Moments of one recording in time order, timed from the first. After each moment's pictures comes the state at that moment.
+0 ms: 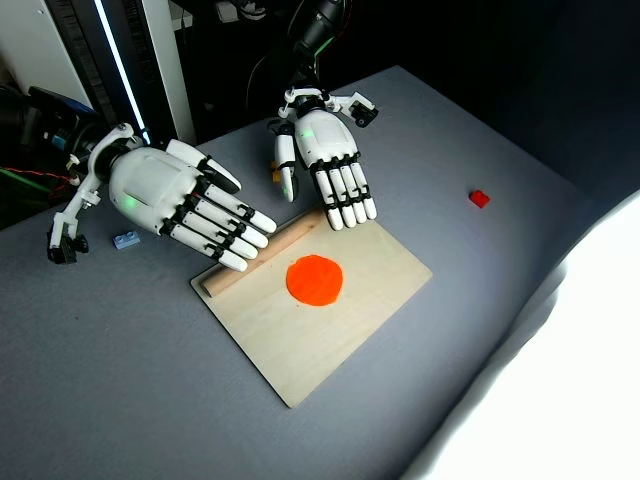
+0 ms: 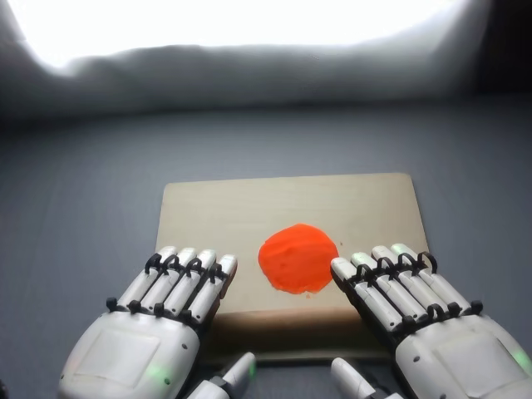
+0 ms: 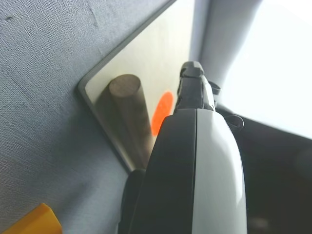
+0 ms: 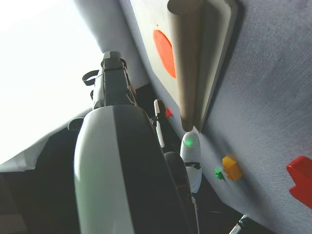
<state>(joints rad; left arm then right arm) 1.05 -1.25 0.72 -0.66 -1.39 1.59 -0.99 -1.38 0.68 0.66 1.43 -1.58</state>
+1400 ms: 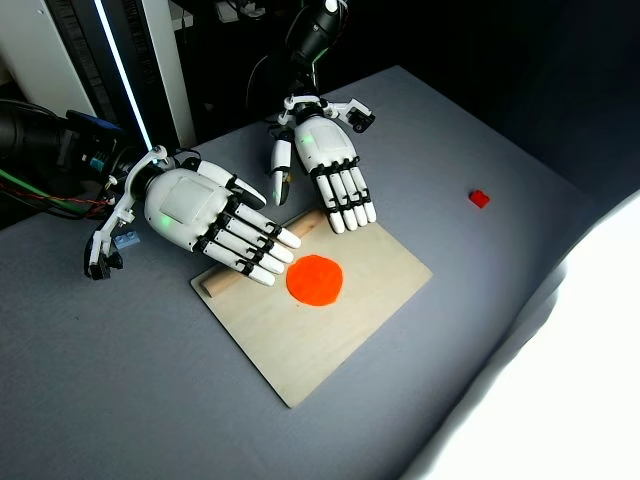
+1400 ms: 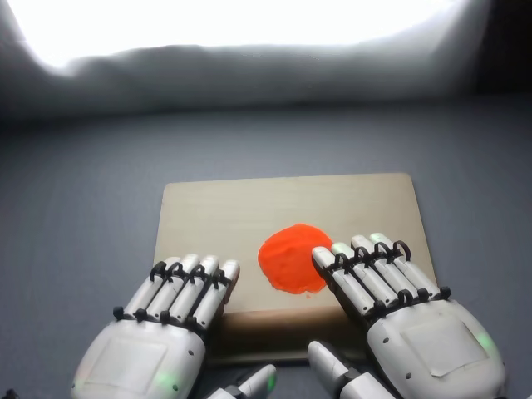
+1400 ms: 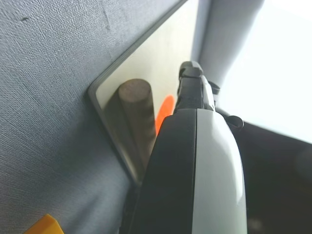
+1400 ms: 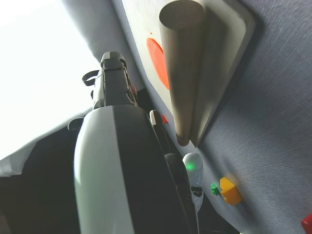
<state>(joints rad) 1.06 -1.32 0.78 -0.66 -1.42 1.57 -0.95 -1.46 0.81 0.67 1.40 -1.57</state>
